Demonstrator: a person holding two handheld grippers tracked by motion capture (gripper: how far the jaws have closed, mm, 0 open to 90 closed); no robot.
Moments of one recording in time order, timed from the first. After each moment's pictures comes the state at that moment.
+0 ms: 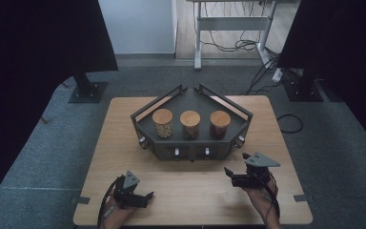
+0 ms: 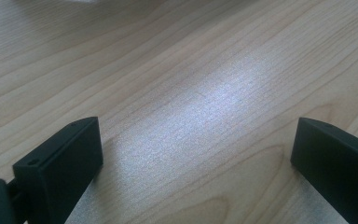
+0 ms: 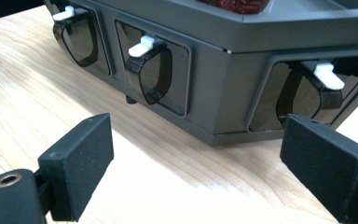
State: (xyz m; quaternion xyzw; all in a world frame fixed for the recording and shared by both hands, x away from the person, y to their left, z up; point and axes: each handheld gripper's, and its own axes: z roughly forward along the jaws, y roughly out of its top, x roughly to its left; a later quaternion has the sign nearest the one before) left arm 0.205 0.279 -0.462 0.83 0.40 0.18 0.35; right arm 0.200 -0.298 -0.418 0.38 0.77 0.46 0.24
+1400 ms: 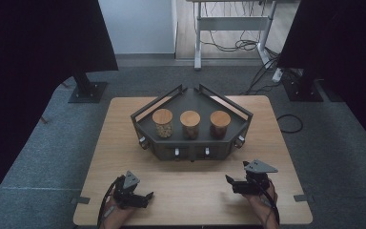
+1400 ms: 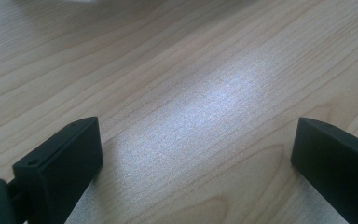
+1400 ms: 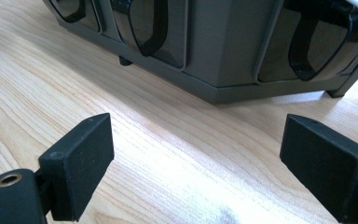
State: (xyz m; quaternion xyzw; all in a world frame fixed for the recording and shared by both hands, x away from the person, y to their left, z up) left arm 0.205 0.279 -0.463 0.83 0.40 0.18 0.35; right arm 0.199 -0.301 -0.444 0.40 0.78 0.43 0.22
